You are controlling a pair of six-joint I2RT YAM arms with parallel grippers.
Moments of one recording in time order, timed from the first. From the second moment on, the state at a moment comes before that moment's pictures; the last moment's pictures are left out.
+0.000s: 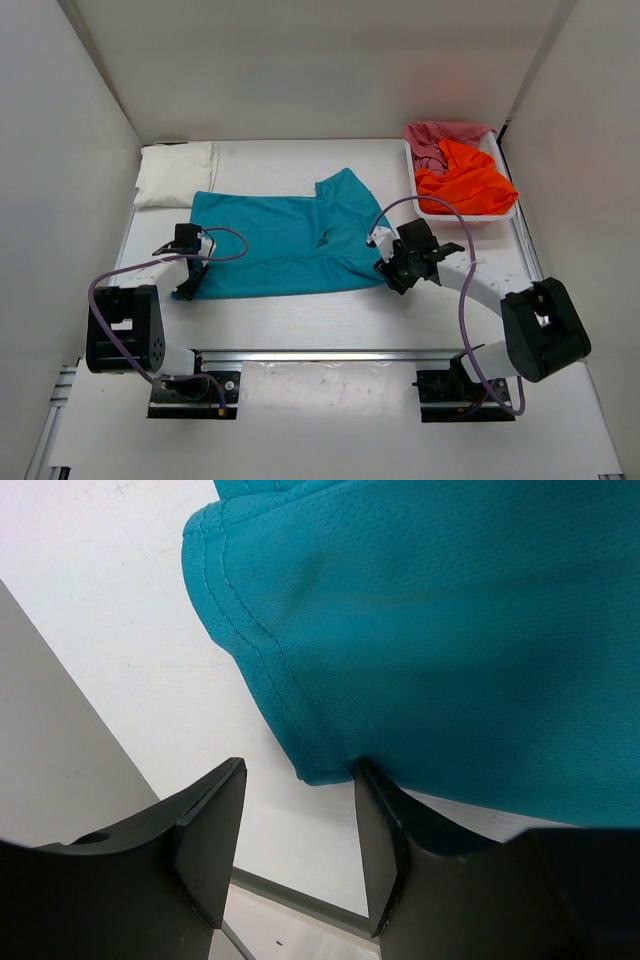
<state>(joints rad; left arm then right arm) 0.02 1.41 0.65 -0.47 -0.42 0.48 0.48 1.38 0.71 -0.39 -0.18 -0.45</state>
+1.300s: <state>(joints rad) 0.03 1.35 0.66 -0.56 -0.43 0.51 0.17 1.44 0.95 -0.96 -0.53 -0.58</state>
